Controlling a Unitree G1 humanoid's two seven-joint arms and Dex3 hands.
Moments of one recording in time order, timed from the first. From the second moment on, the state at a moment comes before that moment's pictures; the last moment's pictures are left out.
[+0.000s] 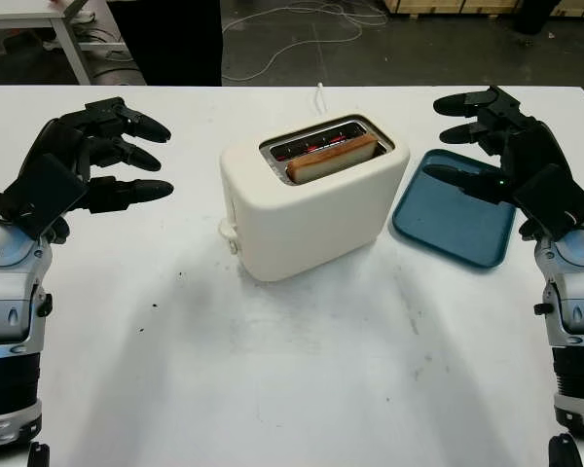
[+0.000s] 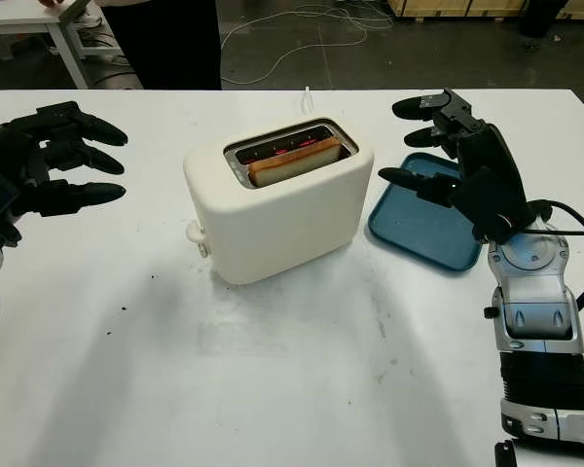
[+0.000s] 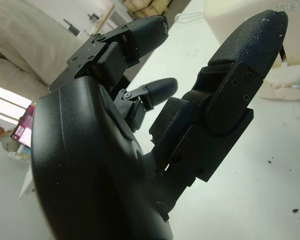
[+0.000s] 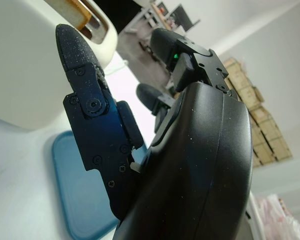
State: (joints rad) left arm -0.36 0.53 0.22 -0.11 -0.08 0.13 -0.35; right arm -0.40 -0.50 -0.14 0.04 -0.01 0.05 0.29
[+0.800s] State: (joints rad) left arm -0.36 0.53 0.22 -0.11 -0.08 0.13 -0.35; right arm -0.40 -0.50 -0.14 0.04 -0.01 0.05 0.29
